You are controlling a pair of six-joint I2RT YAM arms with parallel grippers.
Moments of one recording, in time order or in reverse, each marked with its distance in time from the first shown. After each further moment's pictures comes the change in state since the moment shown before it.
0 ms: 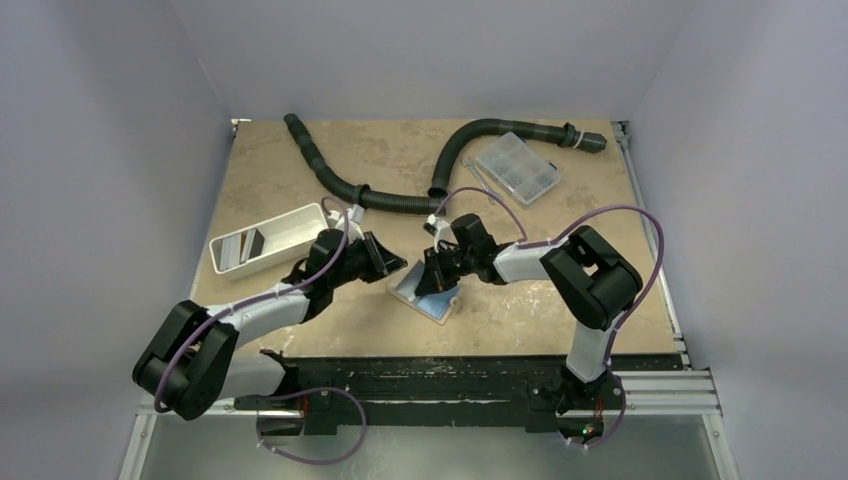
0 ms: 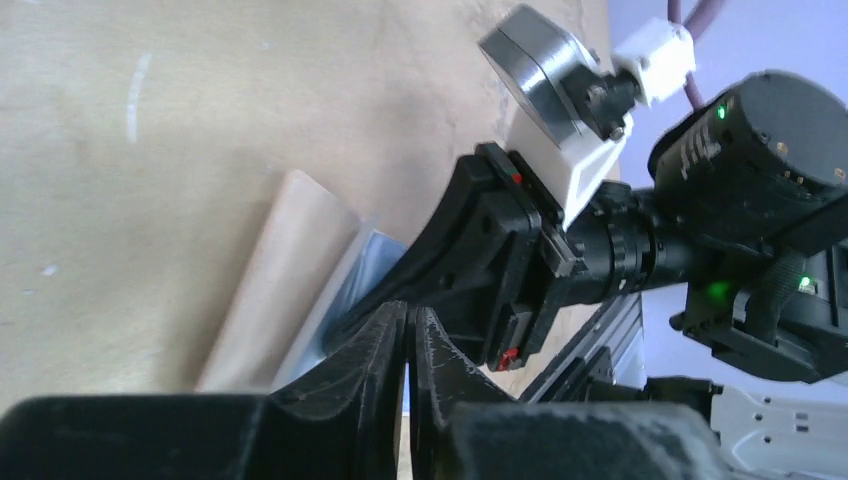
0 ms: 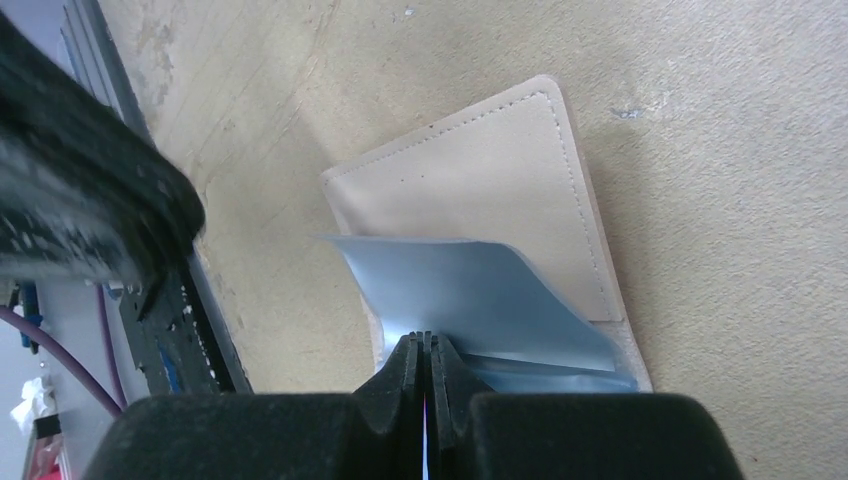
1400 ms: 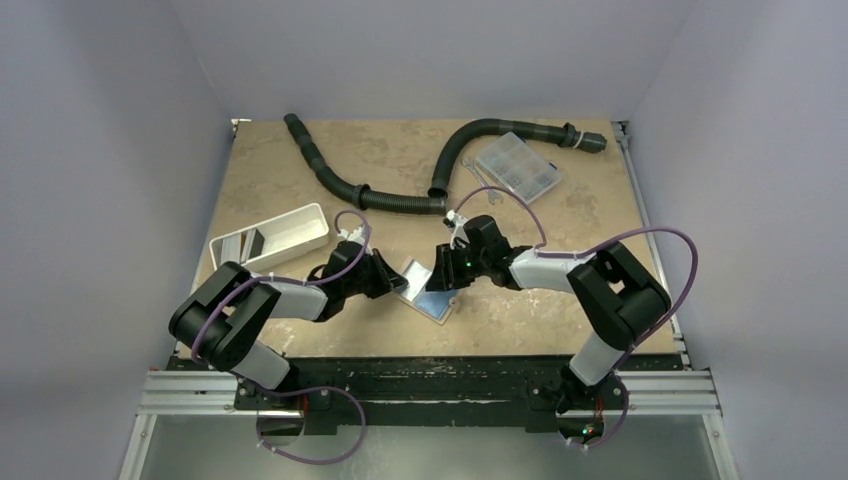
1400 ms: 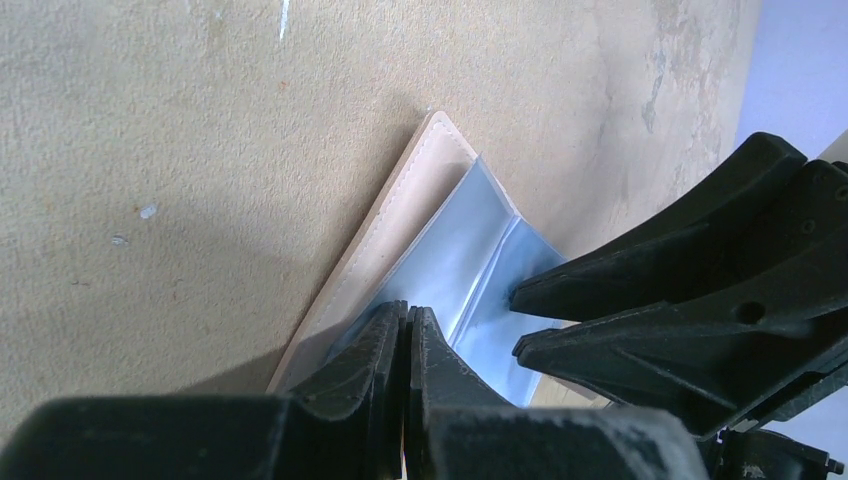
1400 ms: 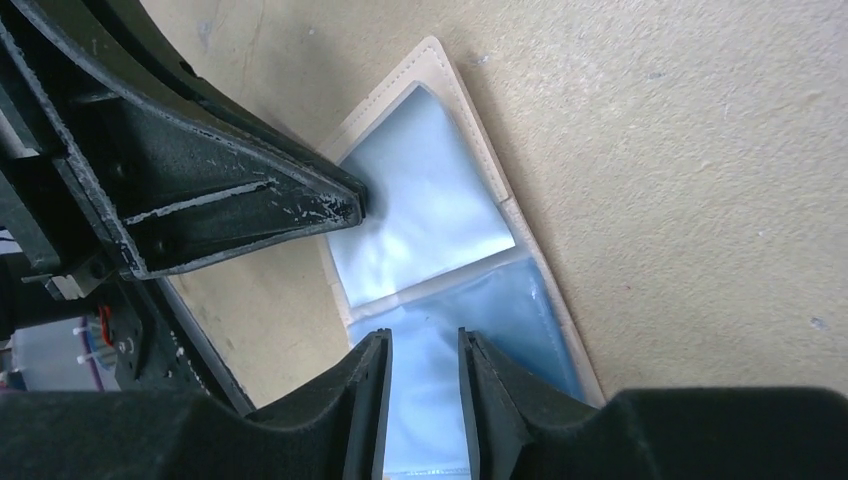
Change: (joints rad) left arm -0.058 0.258 -0.034 0.108 -0.087 -0.040; right arm -0.030 -0.154 -0.080 -0.084 0.172 0.117
